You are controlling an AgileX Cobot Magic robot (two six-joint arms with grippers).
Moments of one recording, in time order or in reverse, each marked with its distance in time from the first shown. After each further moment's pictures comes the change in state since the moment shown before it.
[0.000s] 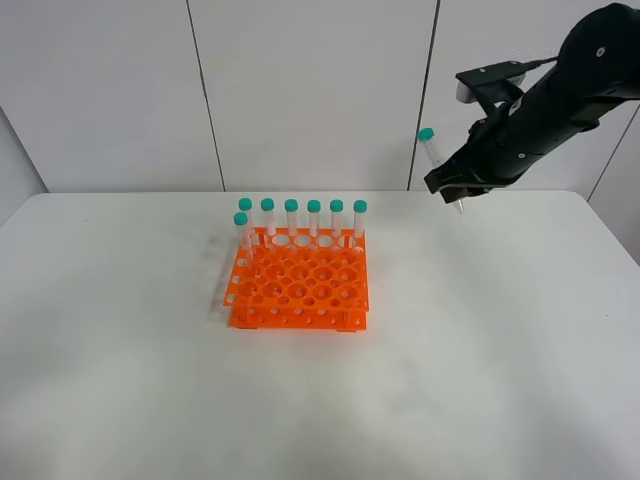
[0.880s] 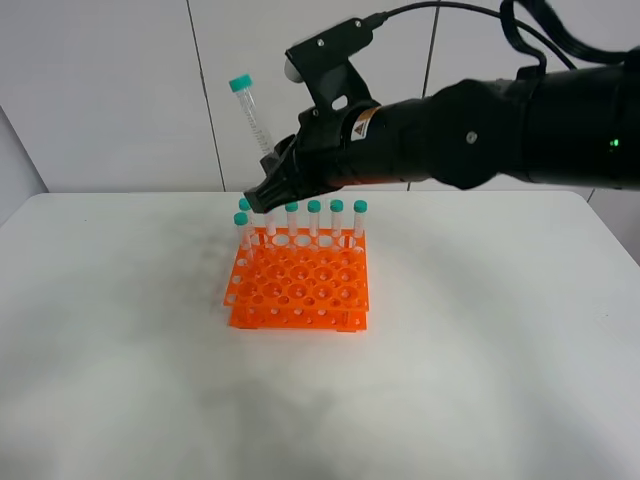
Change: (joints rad) left arm 0.000 0.000 0.000 0.000 0.000 0.000; right arm 0.475 -0.041 0.165 0.068 -0.664 -0.026
